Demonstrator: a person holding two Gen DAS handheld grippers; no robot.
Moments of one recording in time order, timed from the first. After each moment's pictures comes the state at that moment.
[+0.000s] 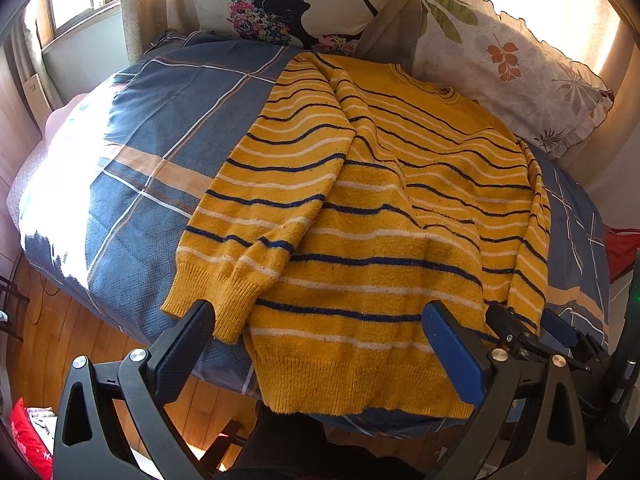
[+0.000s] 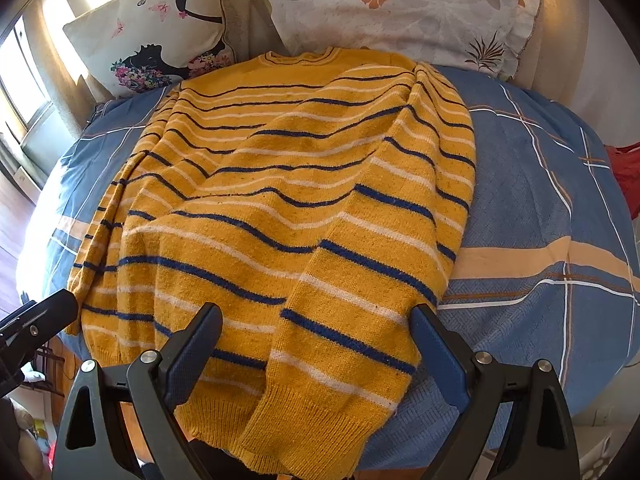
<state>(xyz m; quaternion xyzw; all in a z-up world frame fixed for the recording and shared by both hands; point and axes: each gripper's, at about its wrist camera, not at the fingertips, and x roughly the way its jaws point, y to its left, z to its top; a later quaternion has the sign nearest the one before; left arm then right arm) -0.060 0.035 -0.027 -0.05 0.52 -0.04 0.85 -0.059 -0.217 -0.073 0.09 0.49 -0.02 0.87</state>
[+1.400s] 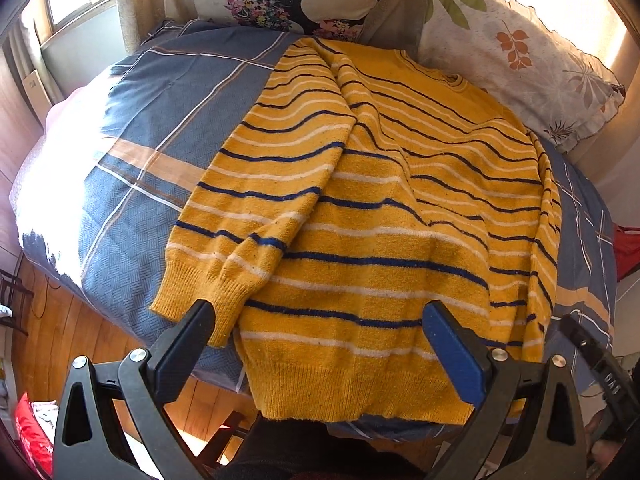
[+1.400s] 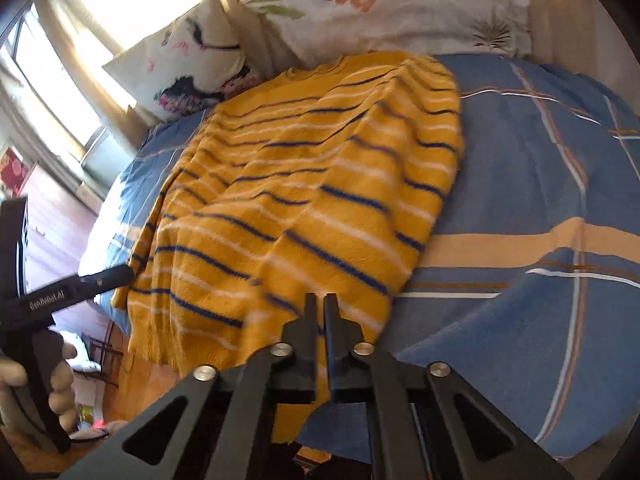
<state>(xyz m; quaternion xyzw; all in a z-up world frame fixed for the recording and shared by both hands) -0.048 0.029 -0.036 -0.05 0.54 -0.03 0.84 -0.091 -0.300 -0.071 0.18 0.45 0.08 0.87</state>
